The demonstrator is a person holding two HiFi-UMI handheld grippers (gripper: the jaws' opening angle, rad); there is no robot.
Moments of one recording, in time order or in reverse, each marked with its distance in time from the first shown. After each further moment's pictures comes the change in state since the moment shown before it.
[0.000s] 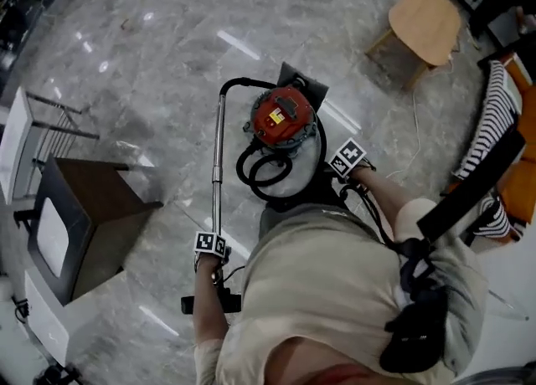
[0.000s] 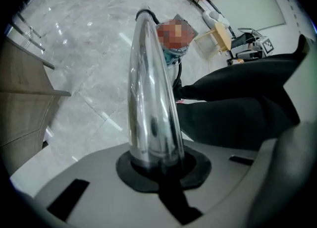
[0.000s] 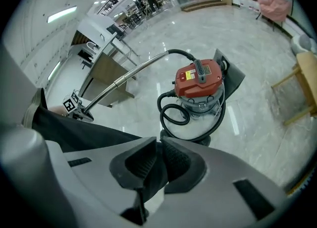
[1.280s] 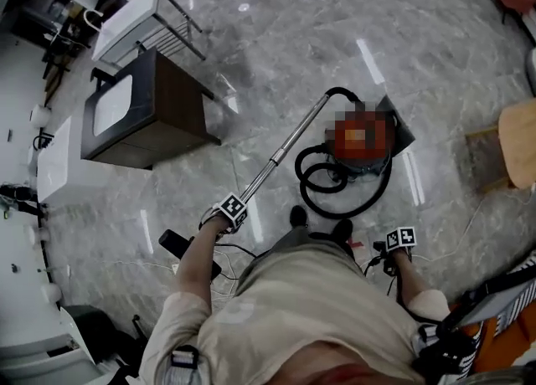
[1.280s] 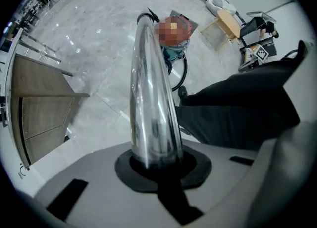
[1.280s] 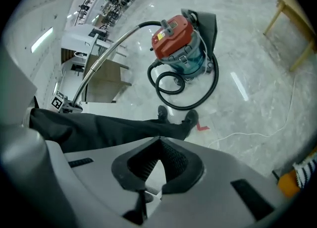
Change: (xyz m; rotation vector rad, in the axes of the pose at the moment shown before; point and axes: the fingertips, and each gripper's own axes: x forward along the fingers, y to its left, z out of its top) left arm -0.028 -0.067 -0.038 0.011 0.050 0.229; right arm 0.009 -0.071 -0.198 0.259 0.145 0.149
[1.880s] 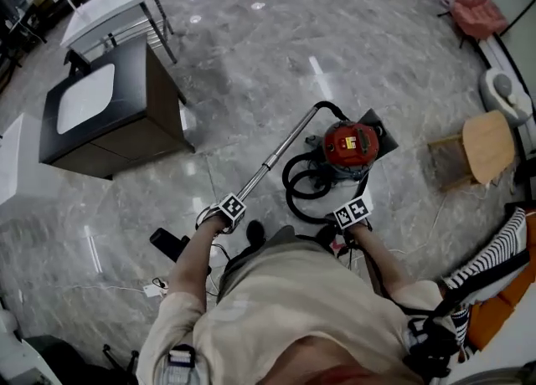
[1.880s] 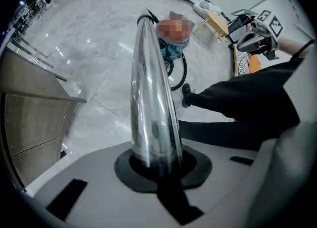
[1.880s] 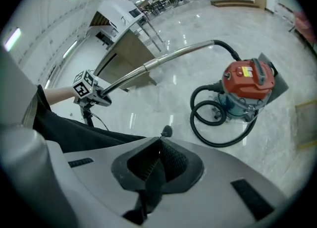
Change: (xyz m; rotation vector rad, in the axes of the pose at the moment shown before) left arm 0.068 0.128 -0.052 0.114 -0.075 -0.067; right arm 0.120 0.291 0.090 -0.451 -0.032 -0.093
